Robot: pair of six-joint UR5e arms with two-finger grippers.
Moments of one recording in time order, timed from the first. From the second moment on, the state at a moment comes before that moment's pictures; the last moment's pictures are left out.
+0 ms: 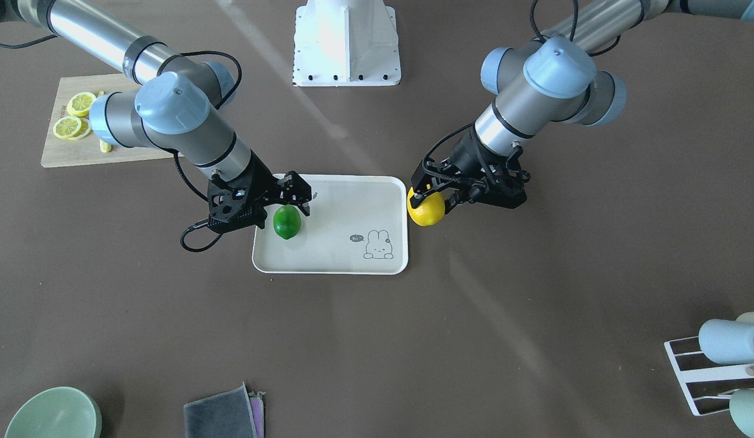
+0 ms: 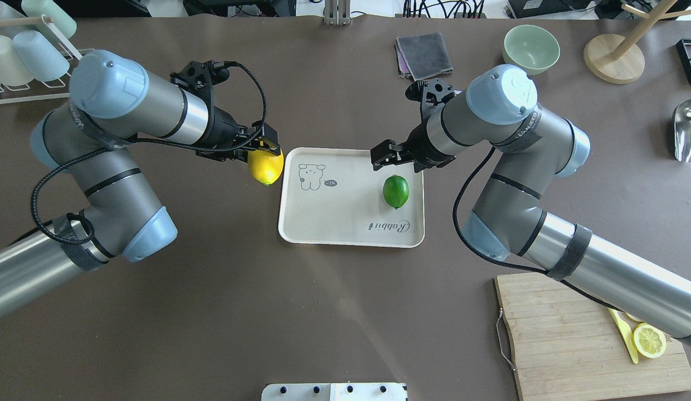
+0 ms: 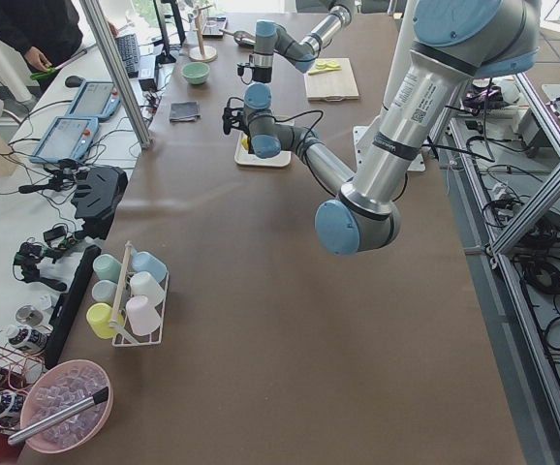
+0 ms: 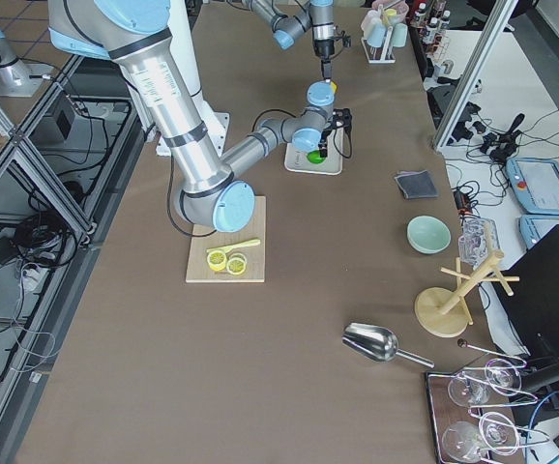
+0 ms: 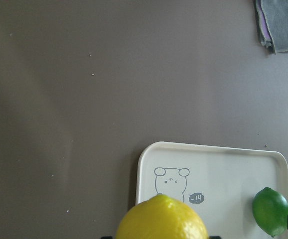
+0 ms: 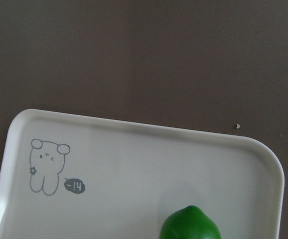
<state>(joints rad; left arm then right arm) -0.70 -2.13 -1.60 -2.18 -2.03 -1.34 0.72 -1.00 1.54 -1.04 2.10 1.15</state>
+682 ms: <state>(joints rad) -0.57 -2.27 -1.42 -2.18 -1.81 -1.39 1.01 -1.05 1.58 -1.05 2.38 1.00</state>
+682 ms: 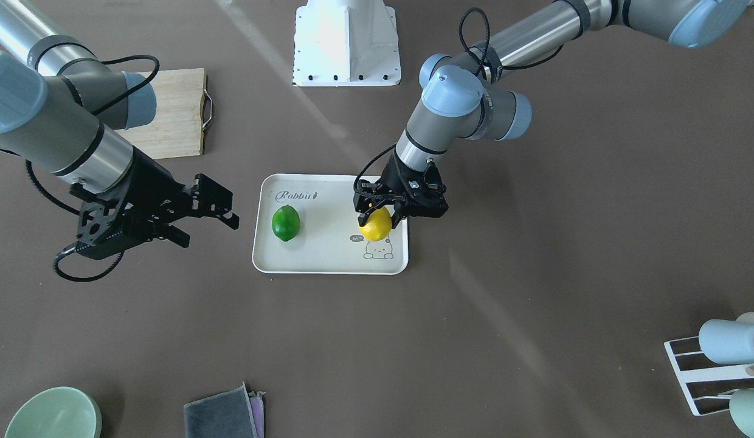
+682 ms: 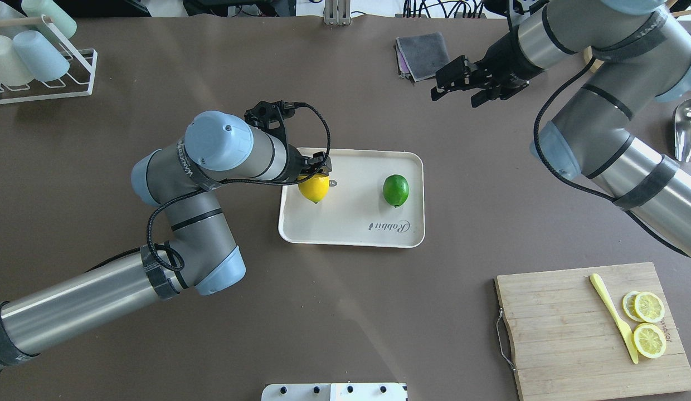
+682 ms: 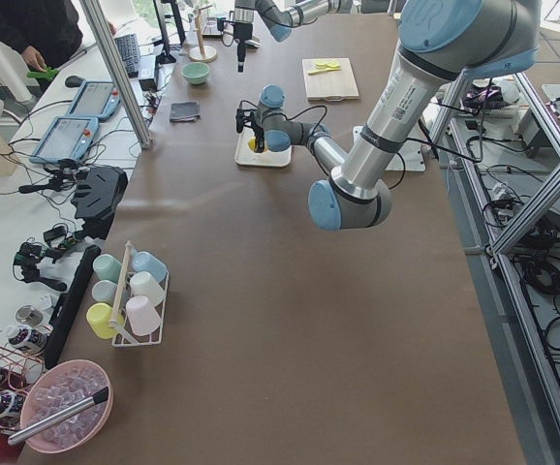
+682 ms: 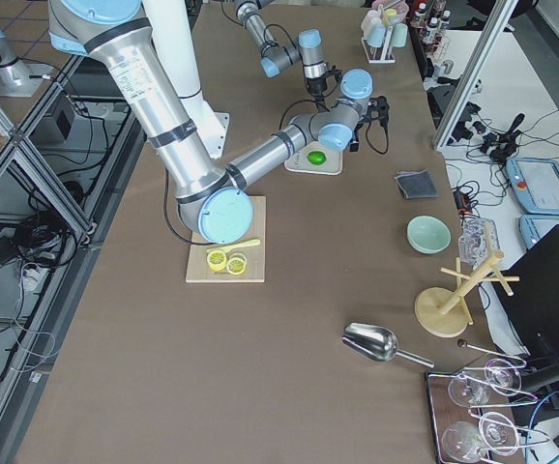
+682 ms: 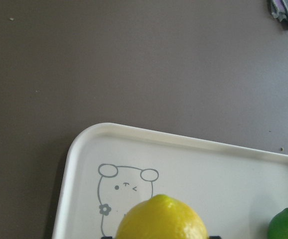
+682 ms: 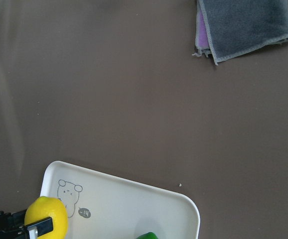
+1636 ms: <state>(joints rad) -0.69 -2.12 -1.67 -2.00 -1.86 -1.12 1.32 -1.17 1.51 -1.28 2.51 0.43</state>
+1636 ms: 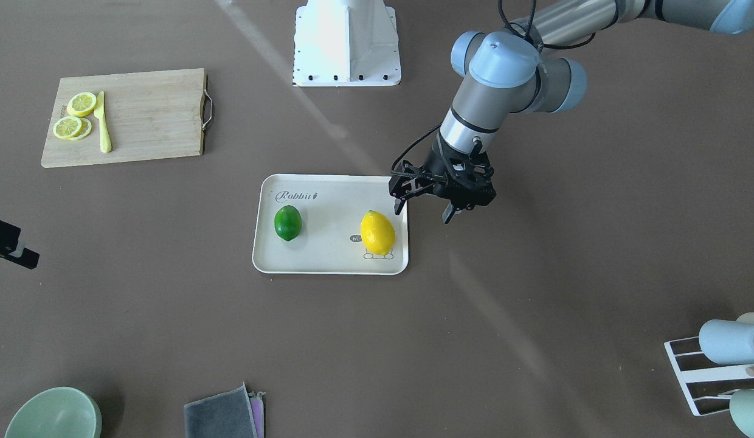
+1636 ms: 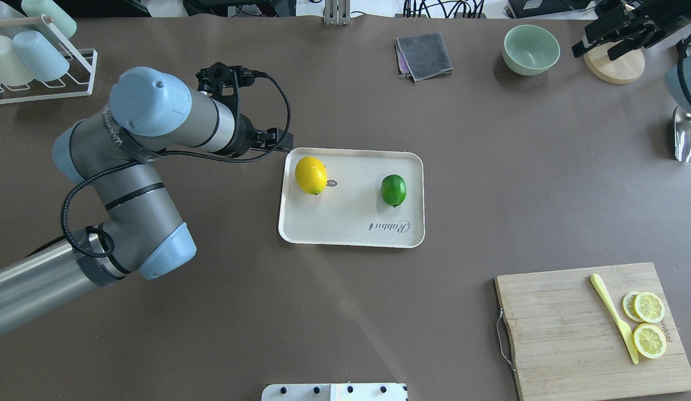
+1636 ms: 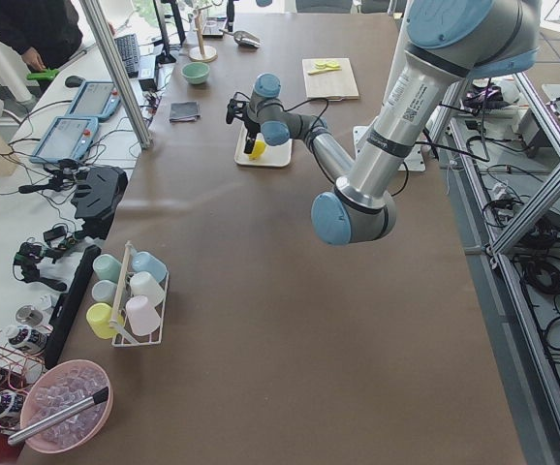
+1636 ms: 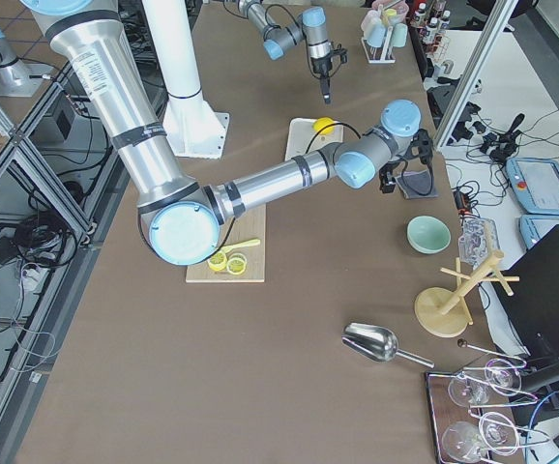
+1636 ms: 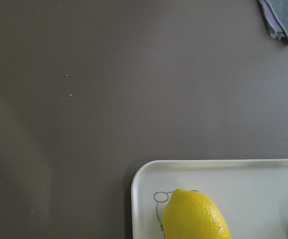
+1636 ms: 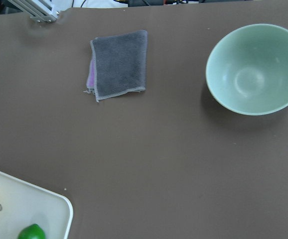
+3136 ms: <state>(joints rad) -1.53 -1.47 -1.77 -1.90 -2.24 -0.08 1.52 -1.36 1.53 -1.59 2.17 -0.15</state>
